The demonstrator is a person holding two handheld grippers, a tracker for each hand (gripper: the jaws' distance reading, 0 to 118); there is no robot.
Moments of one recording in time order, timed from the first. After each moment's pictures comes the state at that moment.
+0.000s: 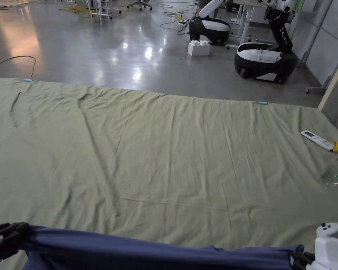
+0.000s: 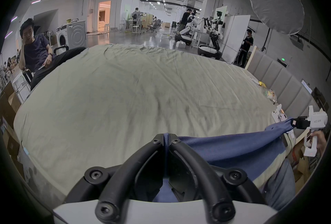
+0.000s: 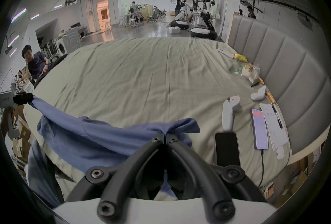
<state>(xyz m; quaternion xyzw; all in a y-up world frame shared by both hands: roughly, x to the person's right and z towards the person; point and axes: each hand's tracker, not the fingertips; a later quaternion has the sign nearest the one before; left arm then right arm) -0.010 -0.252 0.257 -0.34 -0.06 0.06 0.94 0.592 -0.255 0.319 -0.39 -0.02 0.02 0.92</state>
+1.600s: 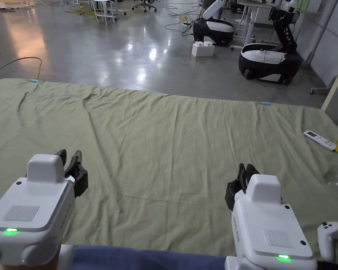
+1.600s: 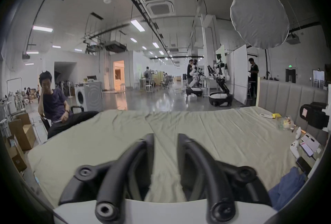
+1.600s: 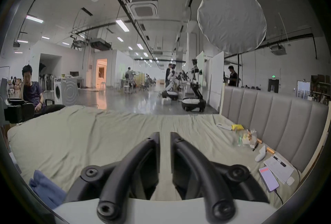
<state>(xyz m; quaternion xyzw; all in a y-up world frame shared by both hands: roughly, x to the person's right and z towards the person) 0.116 -0.192 0.236 -0.06 0.04 -0.03 1.00 0.443 -0.195 0.265 -0.03 -0.08 0.06 0.99</state>
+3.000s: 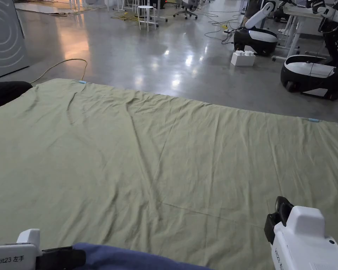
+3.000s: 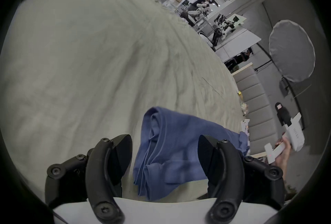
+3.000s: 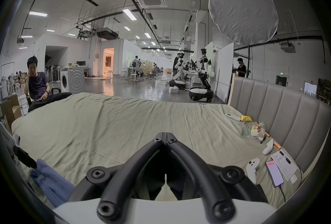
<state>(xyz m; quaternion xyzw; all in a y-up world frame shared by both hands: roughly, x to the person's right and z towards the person) -0.087 -0.345 0.241 -0.46 -0.15 0.31 0.82 0.428 -0.221 0.253 -0.10 -0.04 0.07 0.99</state>
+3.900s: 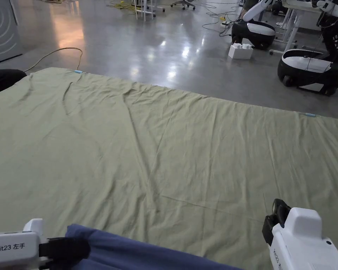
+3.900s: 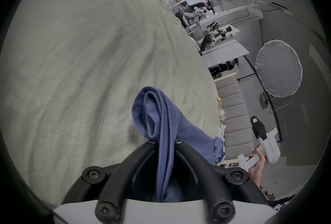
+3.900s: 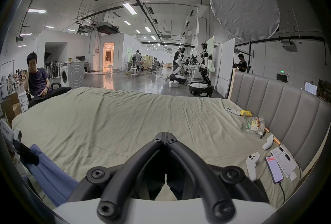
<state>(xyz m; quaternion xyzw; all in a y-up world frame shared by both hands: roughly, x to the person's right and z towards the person) -0.083 -0.334 0.234 -0.43 -0.19 0.38 0.80 0.431 -0.232 0.257 -0.12 -0.04 0.07 0.99</state>
